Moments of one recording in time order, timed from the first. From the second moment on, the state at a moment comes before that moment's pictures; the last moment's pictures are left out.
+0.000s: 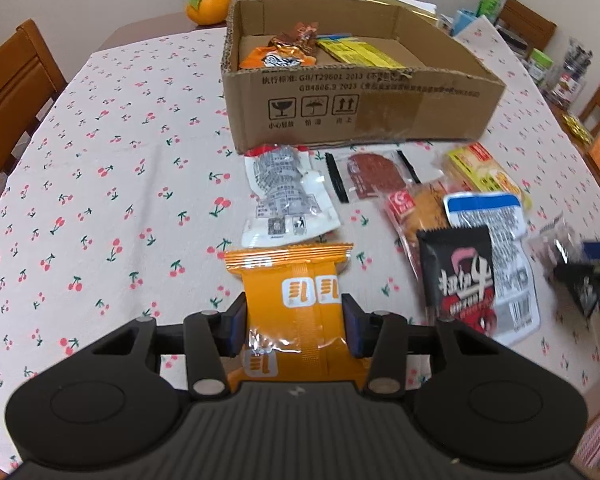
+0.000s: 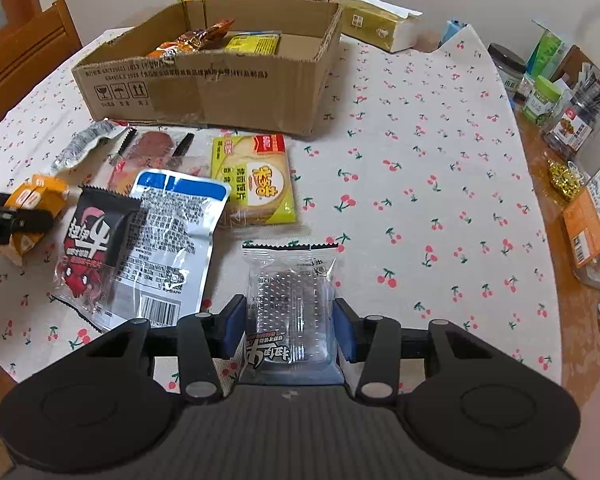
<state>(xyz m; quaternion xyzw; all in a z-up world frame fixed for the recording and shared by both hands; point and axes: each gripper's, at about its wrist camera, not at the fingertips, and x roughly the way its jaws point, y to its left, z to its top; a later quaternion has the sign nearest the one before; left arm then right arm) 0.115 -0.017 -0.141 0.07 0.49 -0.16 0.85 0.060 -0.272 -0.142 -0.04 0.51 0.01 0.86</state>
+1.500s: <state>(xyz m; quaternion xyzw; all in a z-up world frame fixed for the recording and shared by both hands) 0.280 -0.073 -0.047 0.06 0.40 -0.24 0.88 0.160 -0.271 -0.039 -0.06 0.43 0.09 0.90</state>
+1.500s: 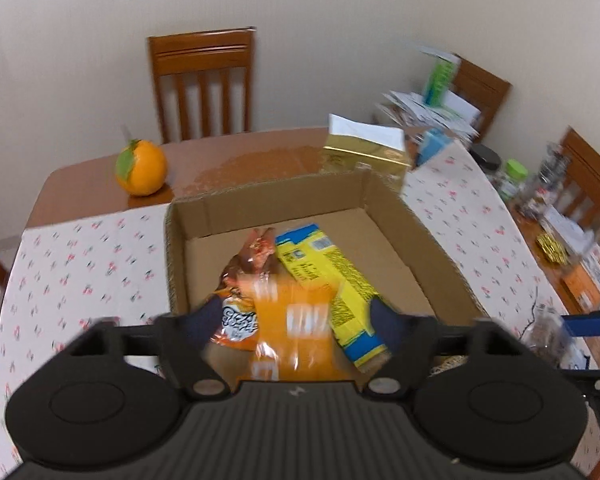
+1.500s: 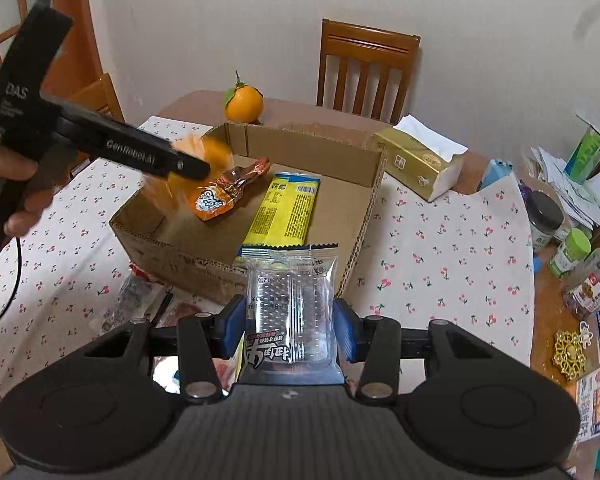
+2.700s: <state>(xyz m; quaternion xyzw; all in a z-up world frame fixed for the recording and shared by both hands) 0.152 -0.002 -0.049 0.04 0.40 -0.08 0.91 0.332 -0.256 -0.061 -0.07 0.40 0.07 0.91</state>
